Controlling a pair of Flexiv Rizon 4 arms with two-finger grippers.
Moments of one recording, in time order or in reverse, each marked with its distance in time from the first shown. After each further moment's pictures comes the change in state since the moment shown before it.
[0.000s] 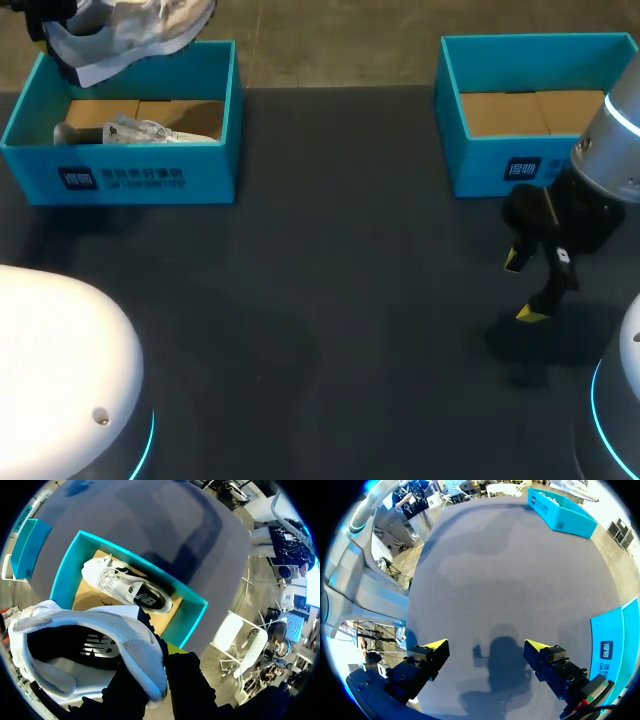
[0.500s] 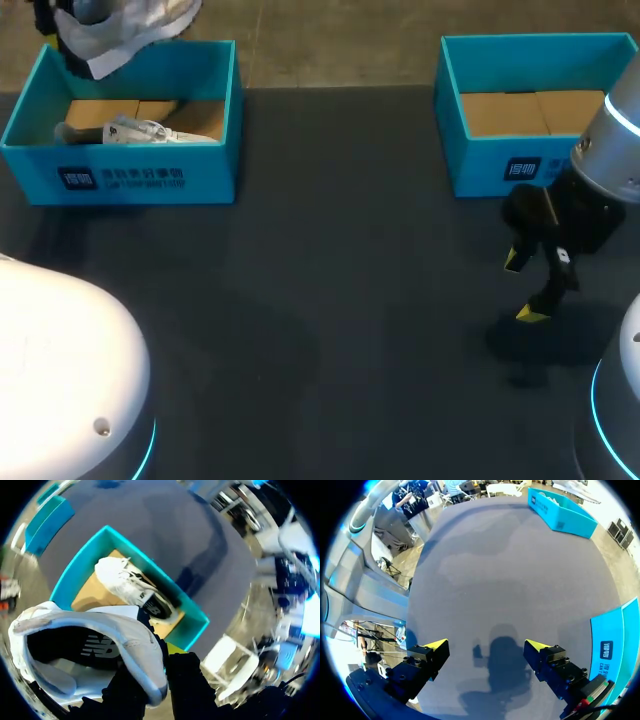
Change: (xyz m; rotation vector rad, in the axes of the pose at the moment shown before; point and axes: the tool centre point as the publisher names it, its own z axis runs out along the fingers) left arm -0.011 -0.005 -0.007 0.122 0.034 -0.157; right arm 0.000 0.000 0.000 0.000 0.000 0.000
